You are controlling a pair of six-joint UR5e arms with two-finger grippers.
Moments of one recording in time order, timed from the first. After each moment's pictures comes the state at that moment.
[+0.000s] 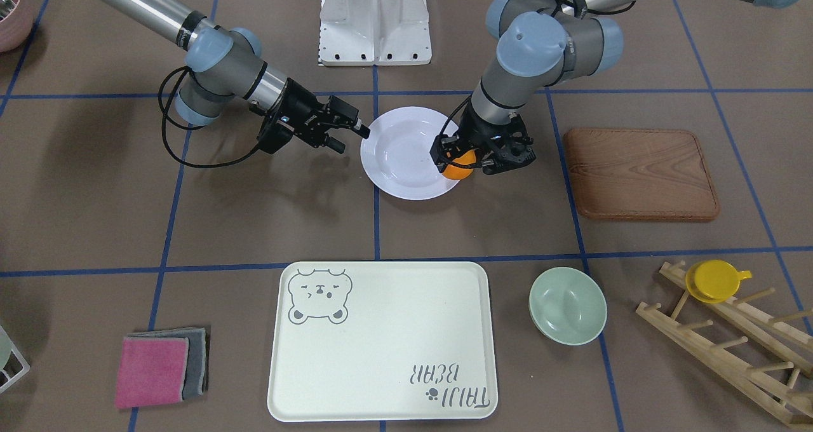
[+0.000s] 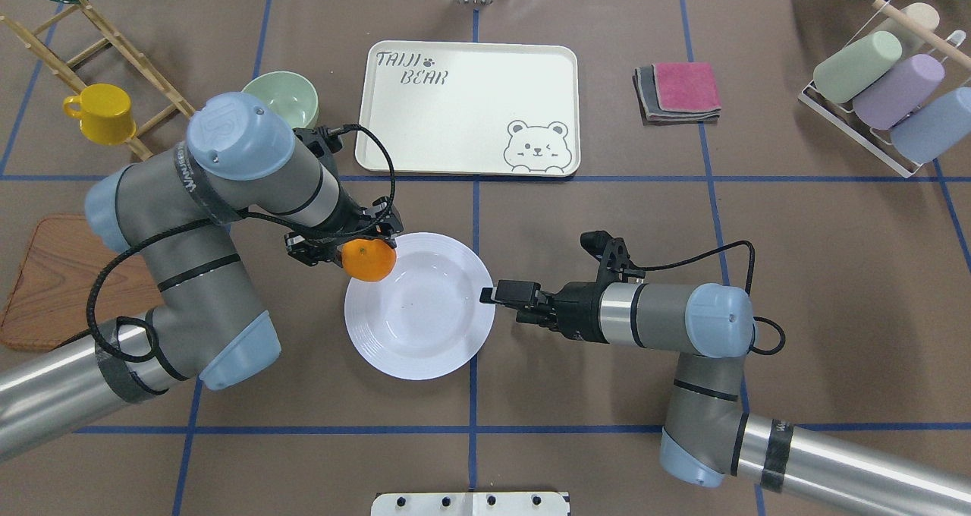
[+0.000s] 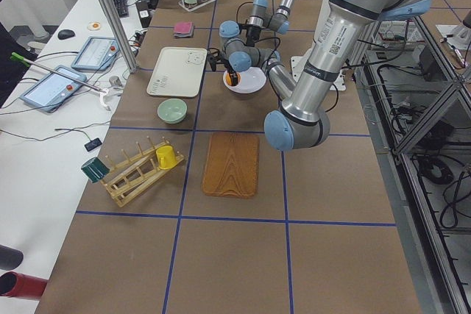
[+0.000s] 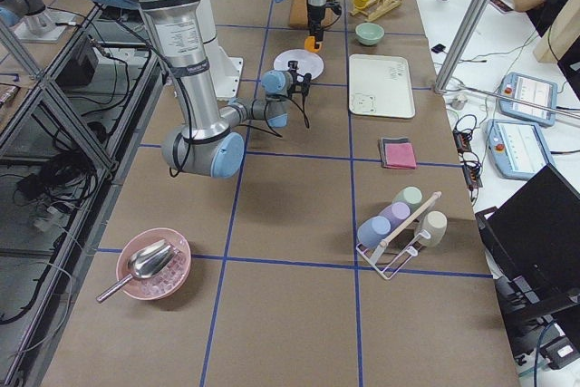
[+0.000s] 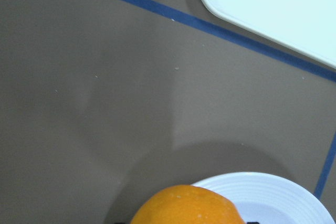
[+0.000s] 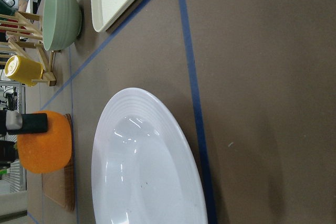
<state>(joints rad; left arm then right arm) -0.60 -2.12 -1.71 -1.77 -2.04 -1.51 0.37 -1.16 1.42 -0.17 1.71 1.73</state>
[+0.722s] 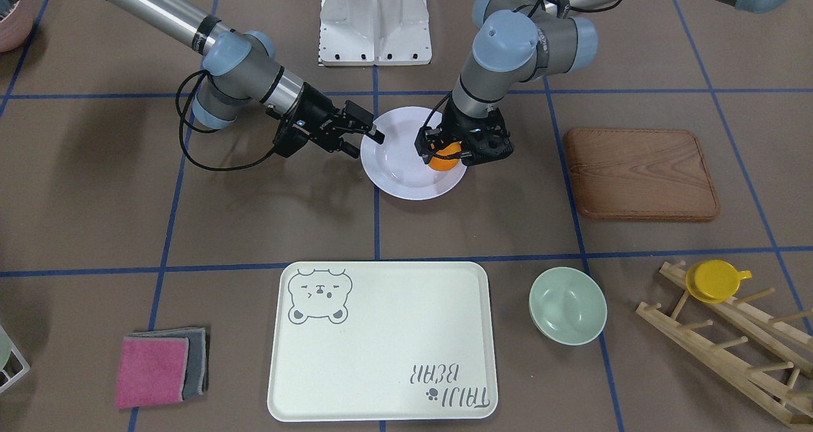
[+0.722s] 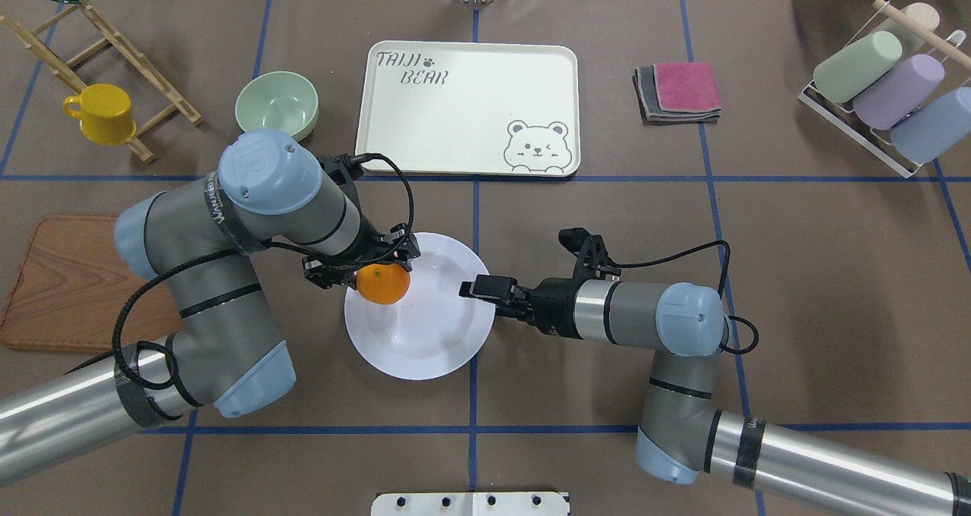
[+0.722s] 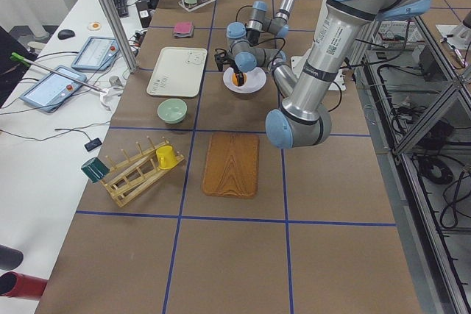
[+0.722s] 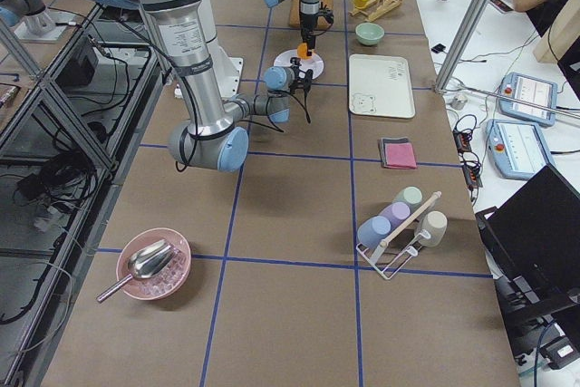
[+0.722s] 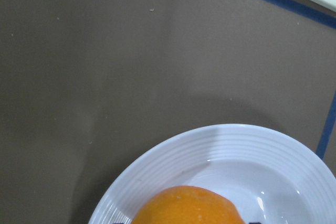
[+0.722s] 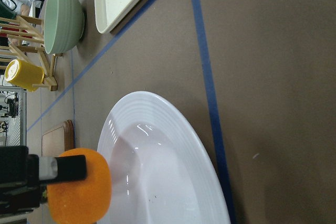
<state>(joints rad) -0.56 -2.12 -1.70 -1.78 -2.01 -1.52 0.36 -1.09 1.36 -0.17 1.67 1.73</state>
